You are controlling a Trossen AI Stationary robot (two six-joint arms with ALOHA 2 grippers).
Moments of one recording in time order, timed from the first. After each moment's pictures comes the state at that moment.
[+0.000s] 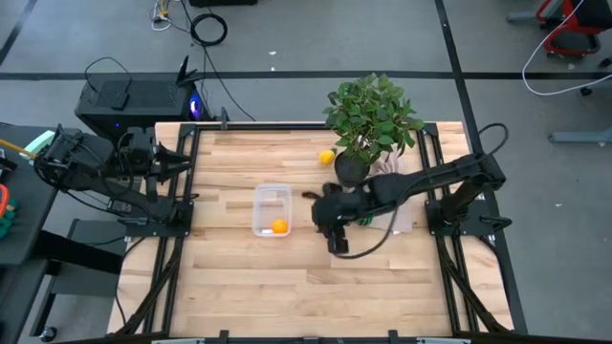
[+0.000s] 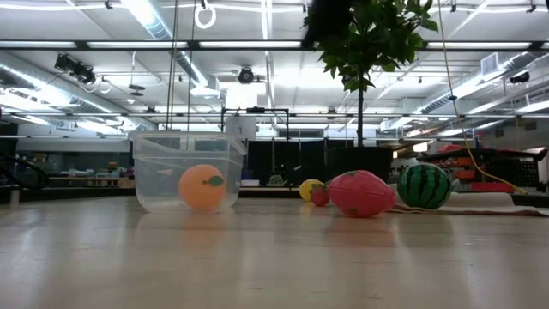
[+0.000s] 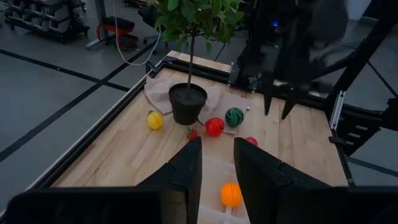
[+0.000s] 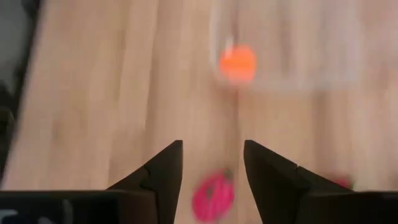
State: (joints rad) left arm -0.28 0.56 1.25 -1.04 -0.50 -0.35; right arm 0.22 1.70 1.53 -0.86 0.08 0.17
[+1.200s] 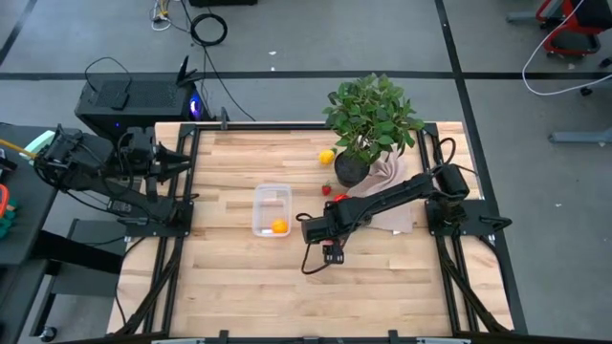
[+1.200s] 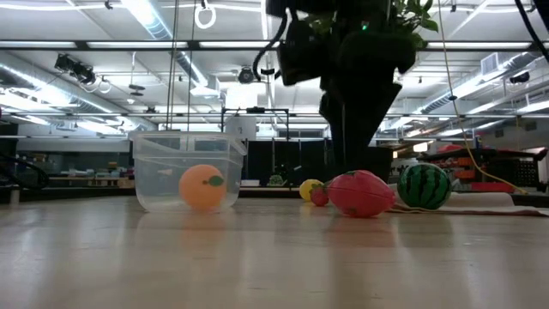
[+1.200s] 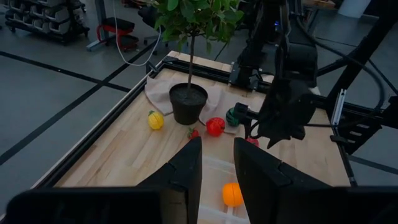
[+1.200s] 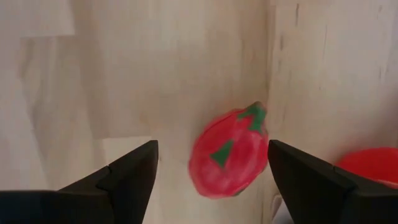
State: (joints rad) left arm -0.28 0.56 1.25 -1.05 -0.50 -0.34; right arm 0.21 1.99 1.52 -0.98 0.05 0.29
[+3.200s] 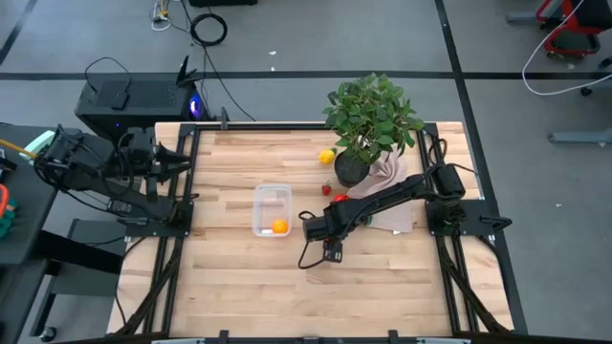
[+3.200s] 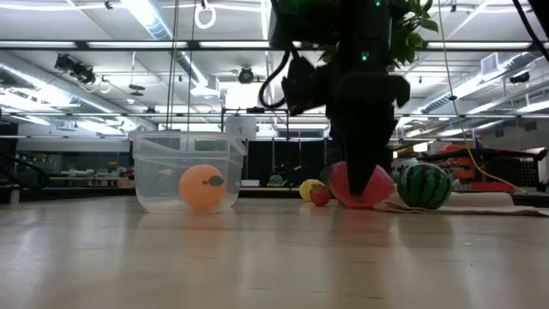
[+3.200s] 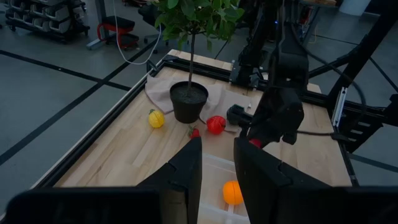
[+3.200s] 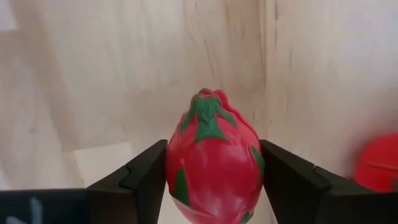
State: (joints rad) left arm -0.28 0.56 1.25 -1.05 -0.50 -0.35; right arm 0.20 2.00 1.45 -0.92 0.05 0.37
